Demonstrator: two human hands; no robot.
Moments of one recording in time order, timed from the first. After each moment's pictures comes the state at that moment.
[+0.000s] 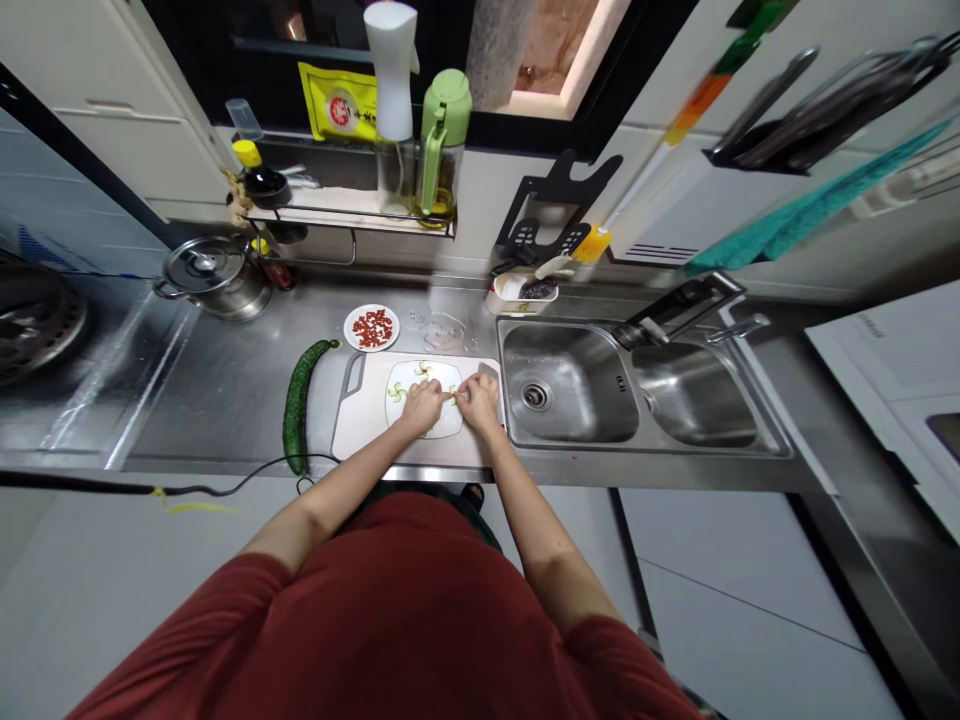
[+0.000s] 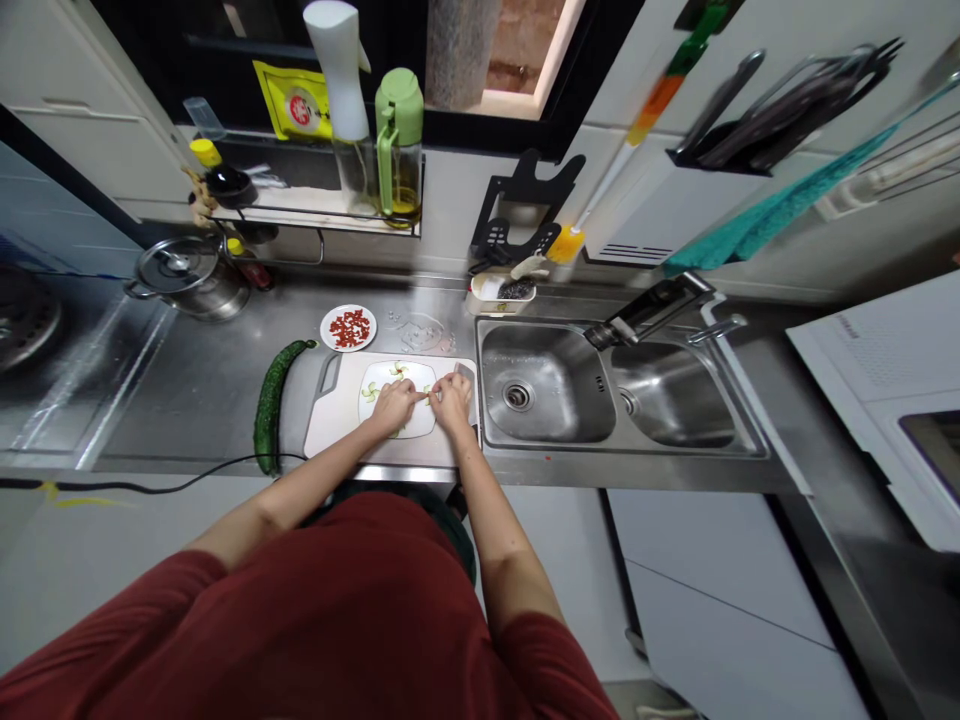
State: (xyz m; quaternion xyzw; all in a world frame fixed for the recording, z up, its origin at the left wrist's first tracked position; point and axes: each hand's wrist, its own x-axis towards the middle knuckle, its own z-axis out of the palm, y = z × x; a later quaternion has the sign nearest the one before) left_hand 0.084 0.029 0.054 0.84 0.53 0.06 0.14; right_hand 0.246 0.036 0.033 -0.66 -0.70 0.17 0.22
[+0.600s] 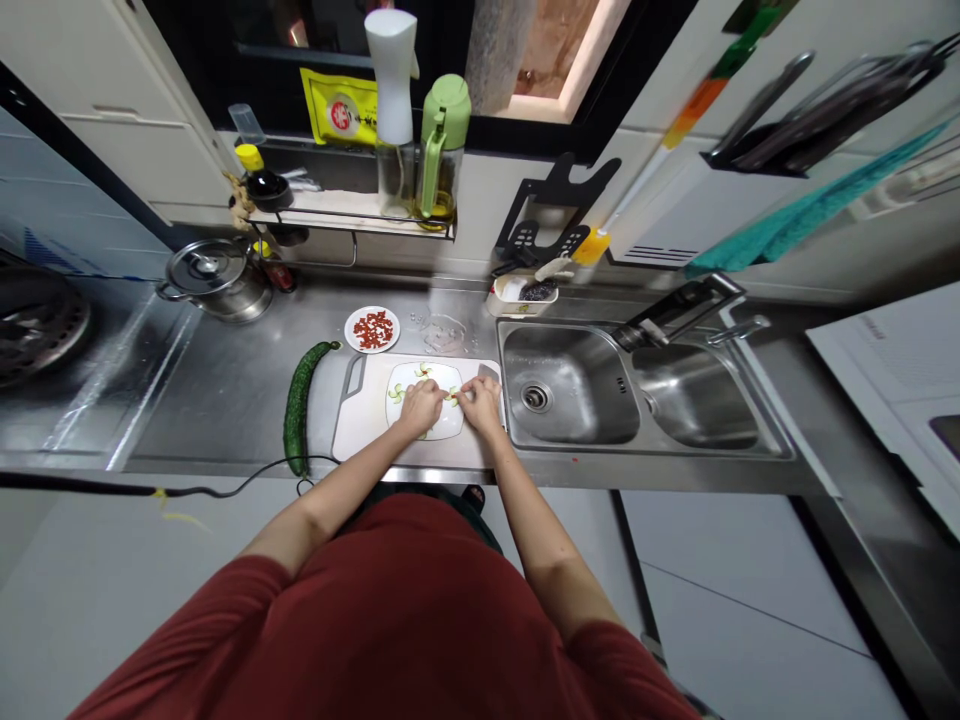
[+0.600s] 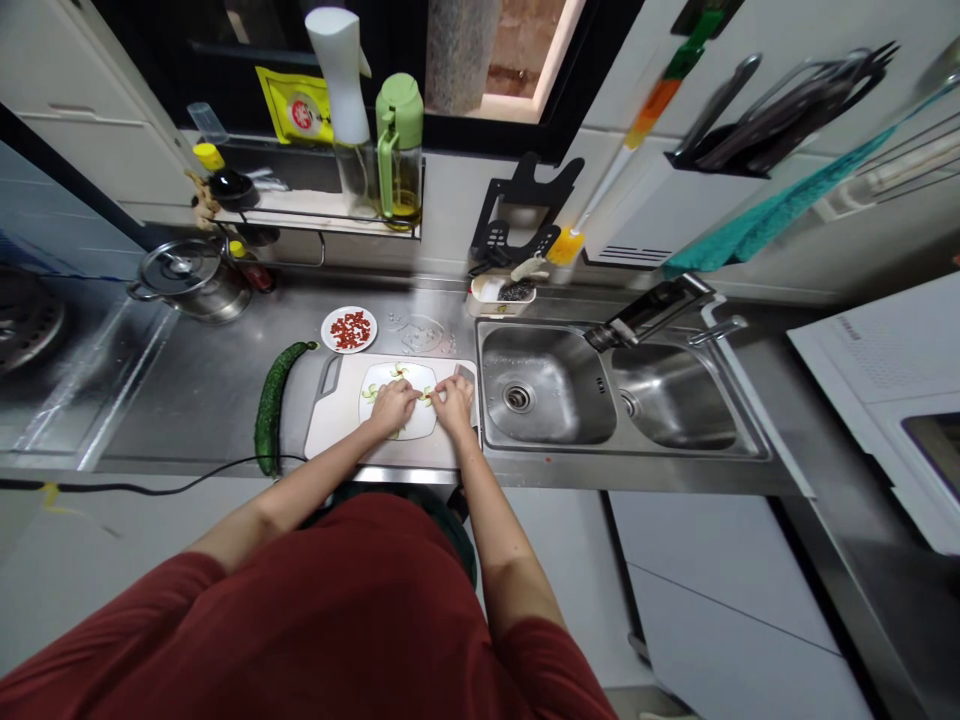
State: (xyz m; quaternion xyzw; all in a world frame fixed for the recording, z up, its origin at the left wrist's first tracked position) left_hand 0.081 0.028 0.055 0.81 0.56 0.10 0.15; right_hand 0.251 0.038 0.026 -0.66 -0.67 0.18 0.28
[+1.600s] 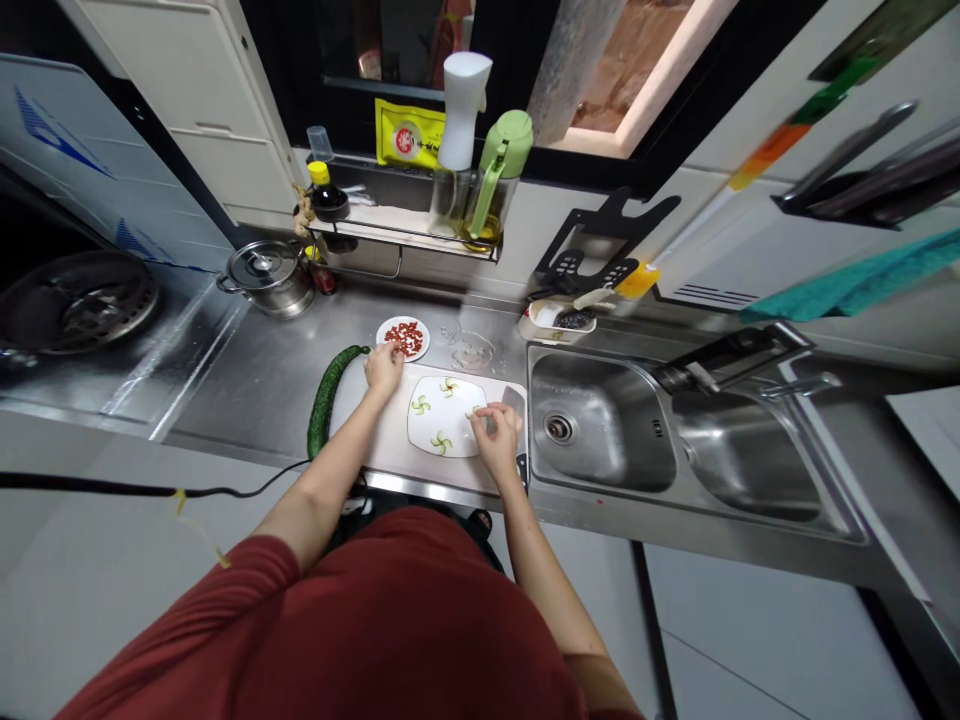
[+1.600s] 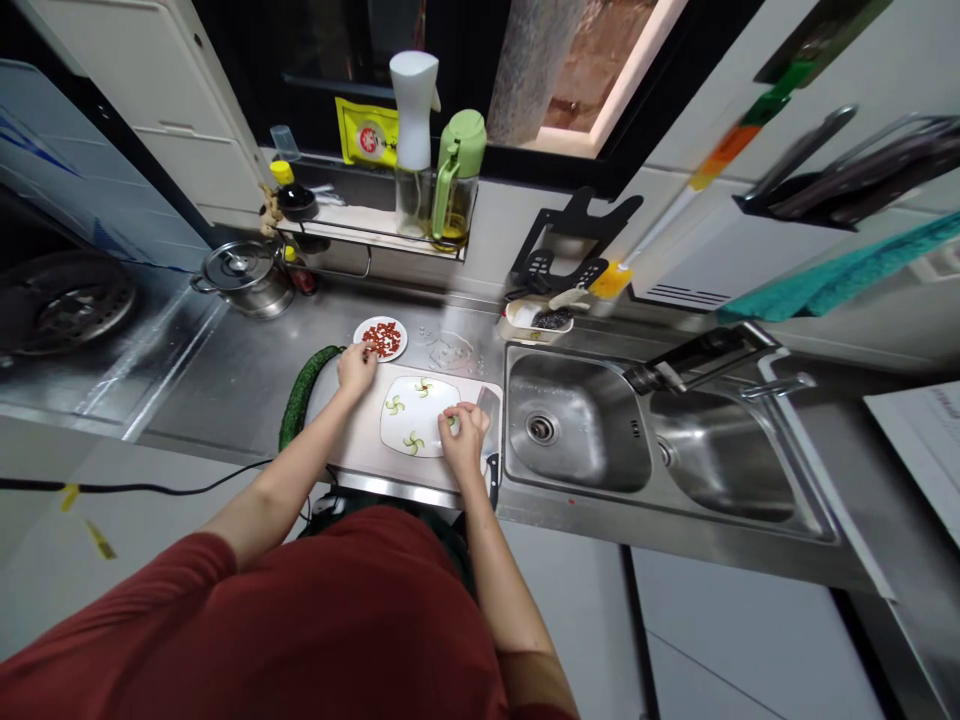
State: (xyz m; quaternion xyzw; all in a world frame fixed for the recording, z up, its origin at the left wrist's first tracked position) left_hand -0.032 0.096 0.084 0.57 0.78 0.22 0.11; right_hand 0.219 0.000 0.084 -0.61 -0.67 0.18 0.39
